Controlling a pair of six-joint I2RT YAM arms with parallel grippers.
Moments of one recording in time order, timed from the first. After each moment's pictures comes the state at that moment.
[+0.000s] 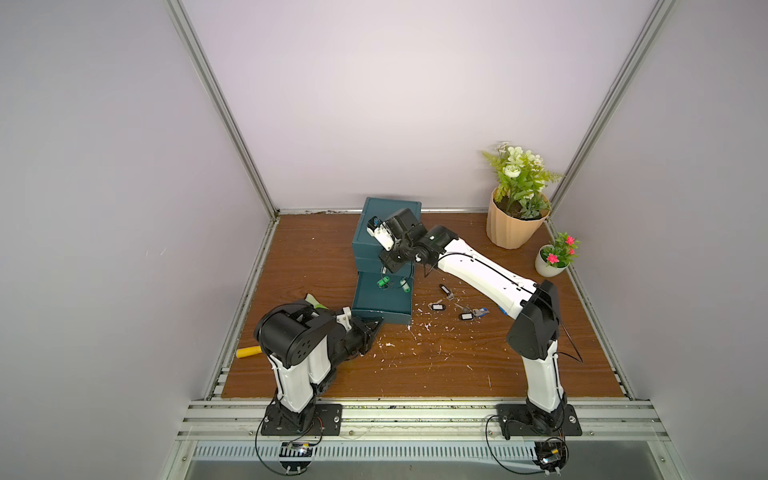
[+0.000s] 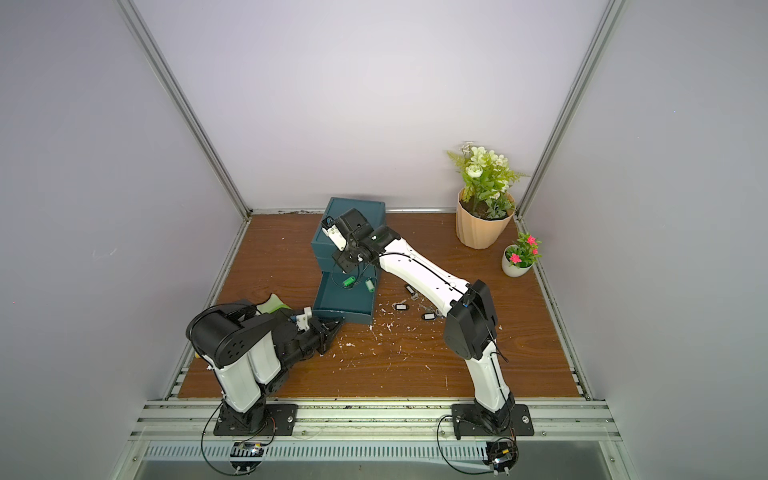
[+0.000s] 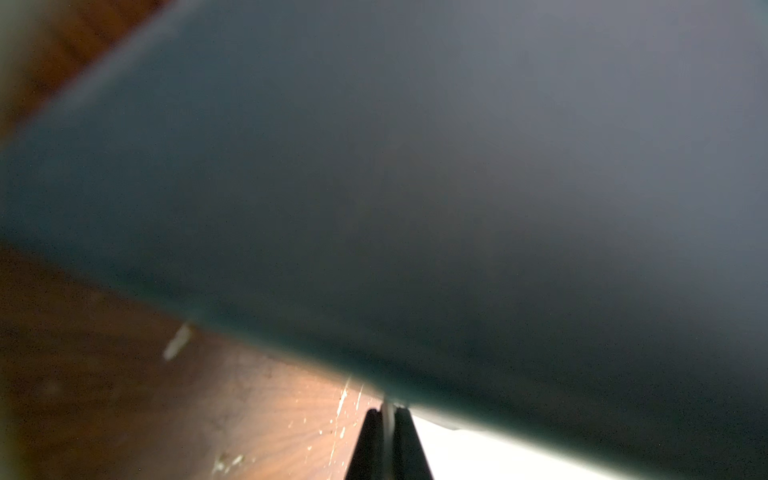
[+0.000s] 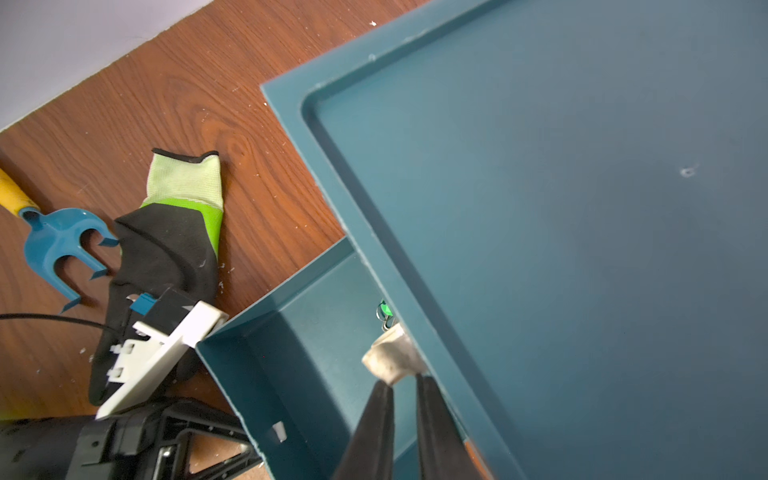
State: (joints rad) left arm -0.53 1.83 0.01 1.56 0.28 -1.62; right arm 0.84 2.04 2.02 -0.78 0.11 -0.05
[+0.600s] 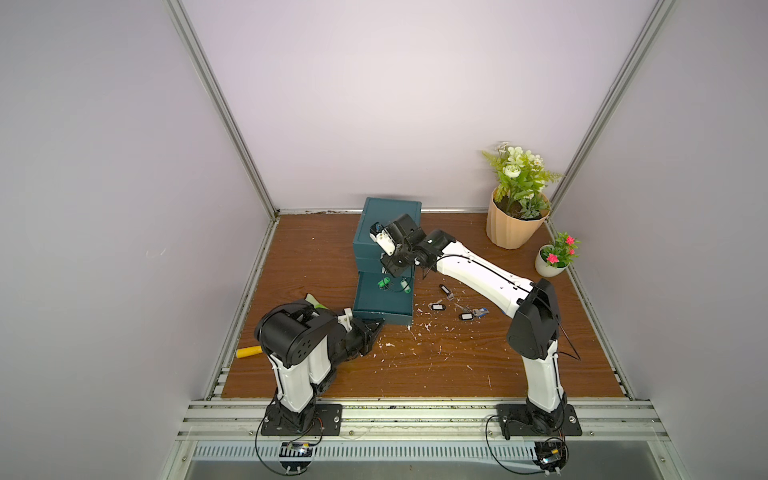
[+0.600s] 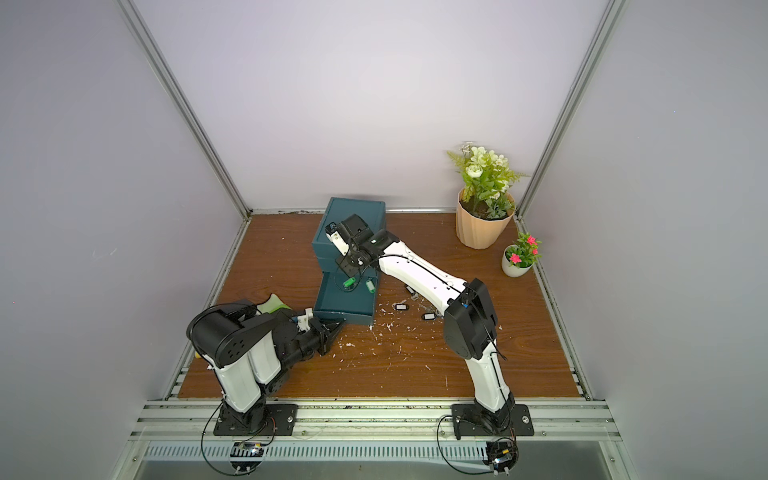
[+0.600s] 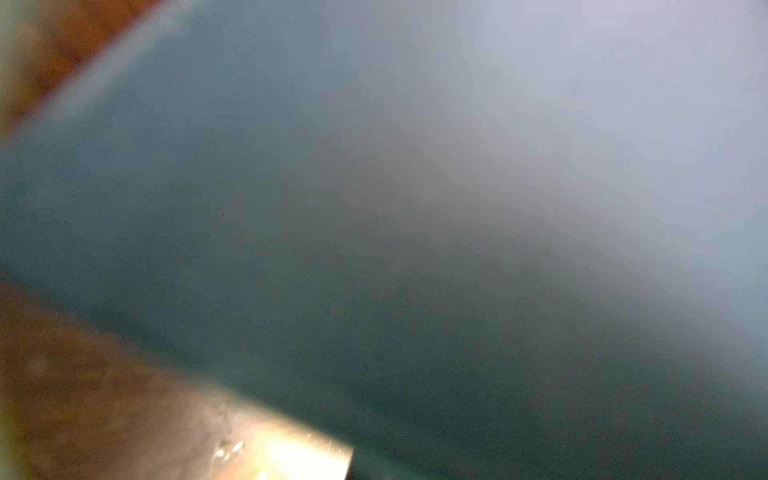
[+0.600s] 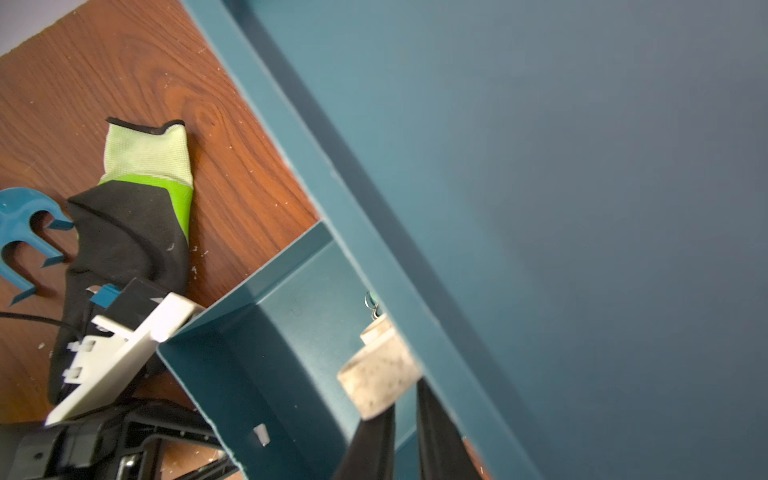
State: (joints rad) left arm -0.53 1.83 0.01 1.56 0.30 -1.65; right arm 0.84 2.04 1.95 -0.77 0.13 -0.04
